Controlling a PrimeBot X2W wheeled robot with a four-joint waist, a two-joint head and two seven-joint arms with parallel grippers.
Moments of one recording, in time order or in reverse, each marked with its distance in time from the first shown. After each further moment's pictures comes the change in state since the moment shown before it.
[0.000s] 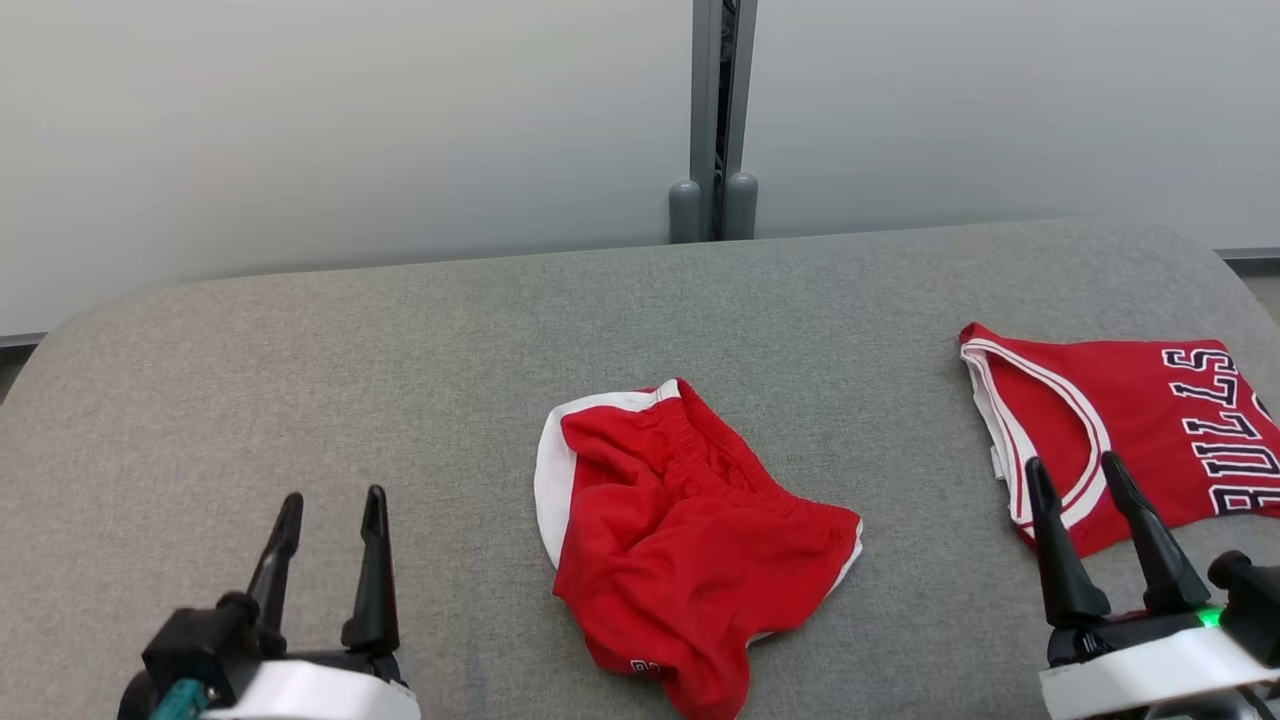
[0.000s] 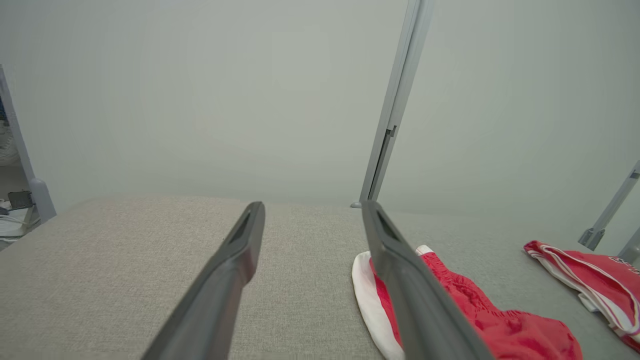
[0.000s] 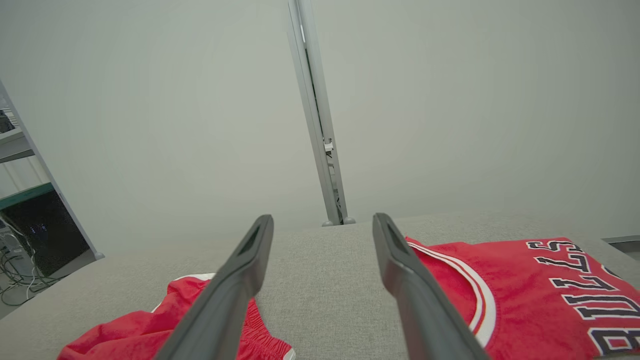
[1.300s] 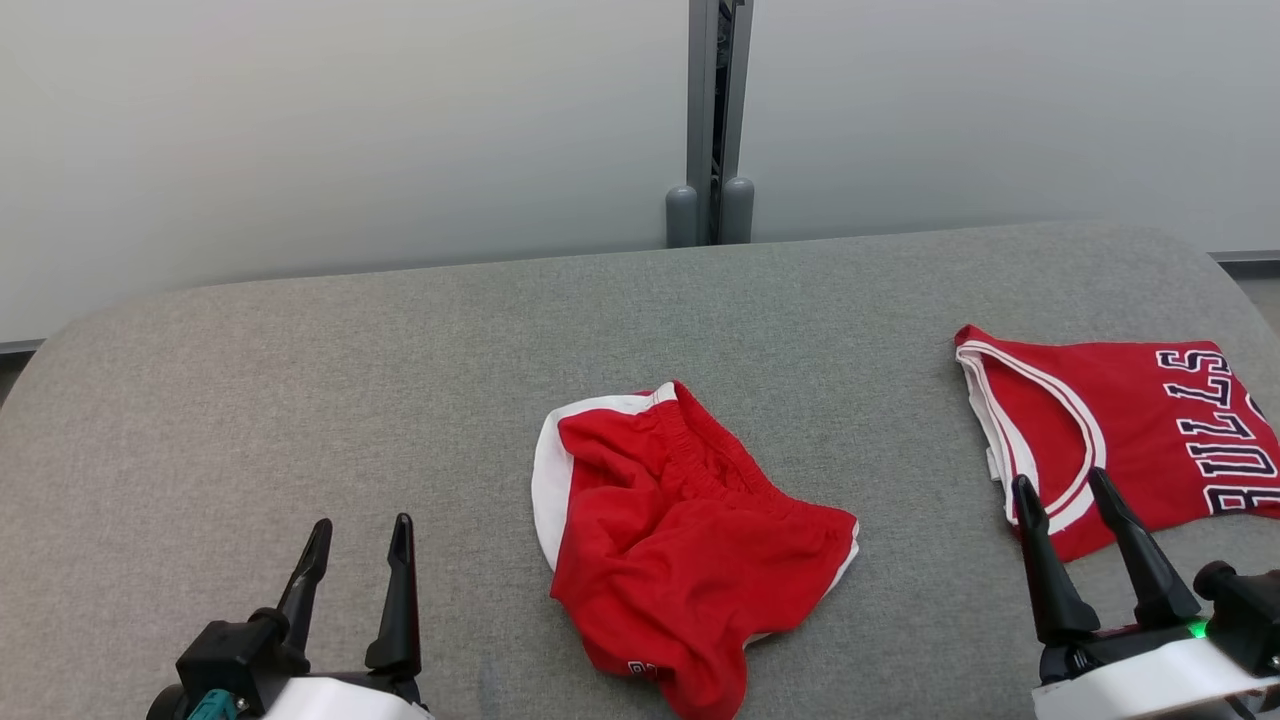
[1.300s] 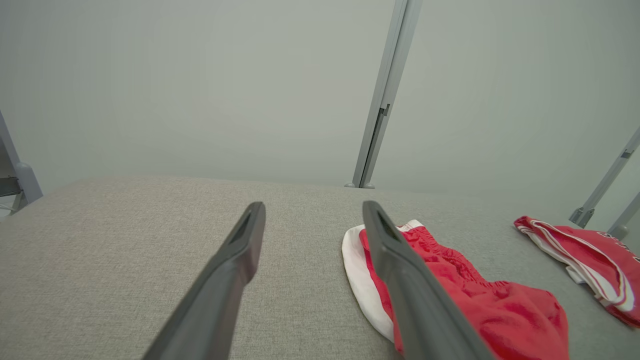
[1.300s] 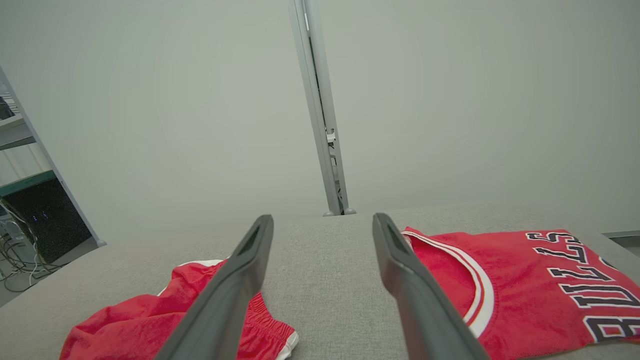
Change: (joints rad) left arm 0.034 -0.039 -0.002 0.025 0.039 -0.026 0.022; right arm 0.034 0.003 -0.002 -0.033 -0.020 0.000 0.036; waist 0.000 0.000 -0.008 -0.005
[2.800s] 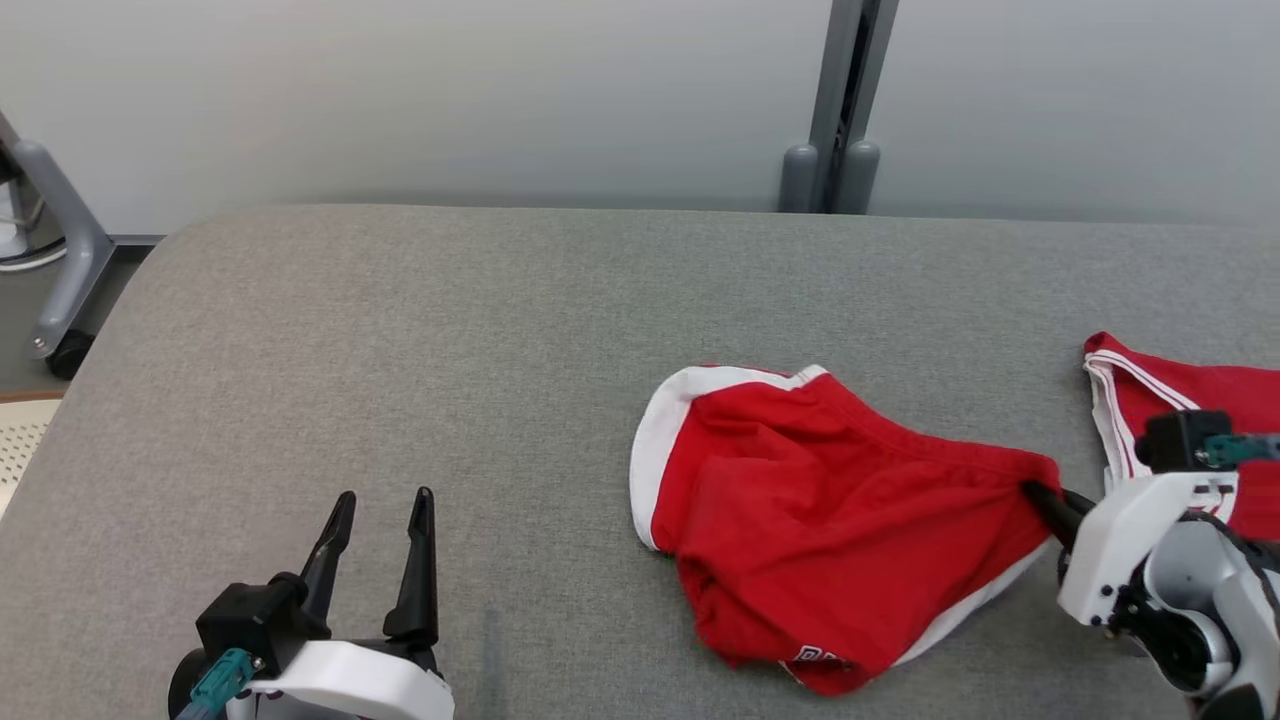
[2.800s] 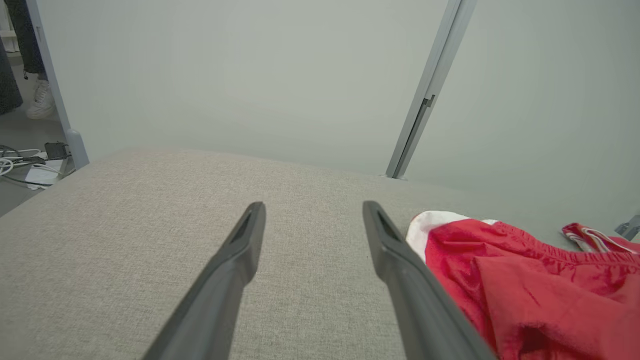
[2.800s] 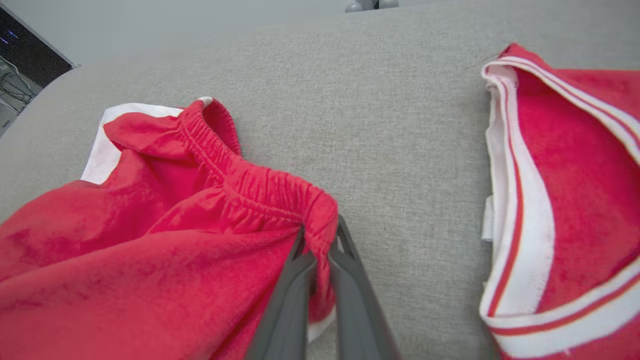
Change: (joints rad) left arm -0.082 -0.015 -0.030 0.083 -0.041 -0.036 -0.005; right arm -0.431 -0.192 0.246 0.542 0.325 0.000 0.474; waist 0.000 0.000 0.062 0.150
